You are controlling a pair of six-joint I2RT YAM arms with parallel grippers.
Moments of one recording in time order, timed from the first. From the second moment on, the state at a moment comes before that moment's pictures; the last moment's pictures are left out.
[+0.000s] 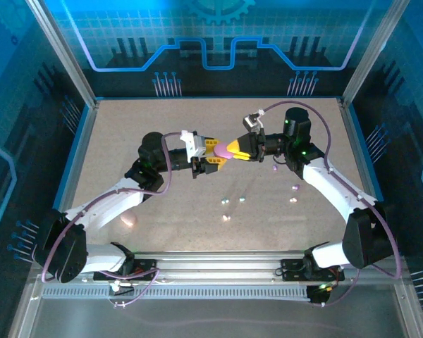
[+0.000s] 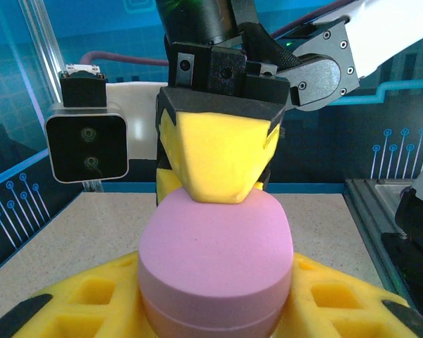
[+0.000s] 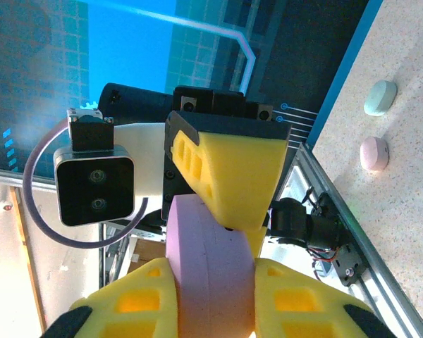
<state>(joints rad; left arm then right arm) -0.51 1.30 0.83 0.50 0.83 0.09 0.32 1.39 1.03 0.19 -1.32 1.15</state>
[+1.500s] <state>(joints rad) -0.55 1.34 0.89 0.29 0.83 0.09 0.45 1.13 1.11 -0.57 -0.60 -0.12</state>
